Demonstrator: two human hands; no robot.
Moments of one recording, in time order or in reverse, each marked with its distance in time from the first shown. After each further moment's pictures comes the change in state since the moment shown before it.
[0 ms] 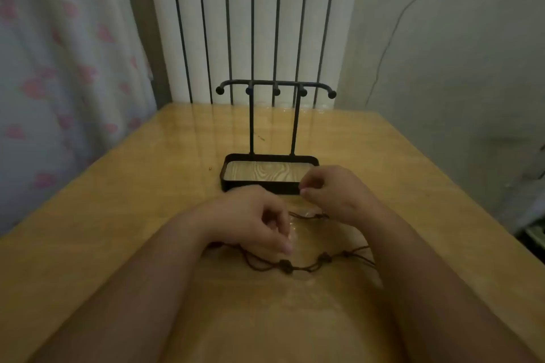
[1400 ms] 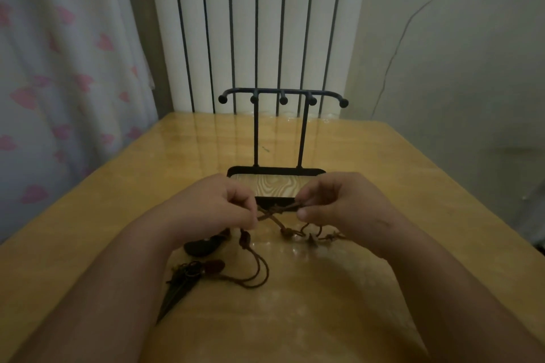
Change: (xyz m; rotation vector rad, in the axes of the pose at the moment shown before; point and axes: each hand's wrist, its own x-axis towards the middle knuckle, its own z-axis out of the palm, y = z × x) left_hand -0.015 -0.008 -0.035 -0.178 0.226 -0.235; right_hand -0.020 -0.027 -0.012 0.354 -0.025 -0.046
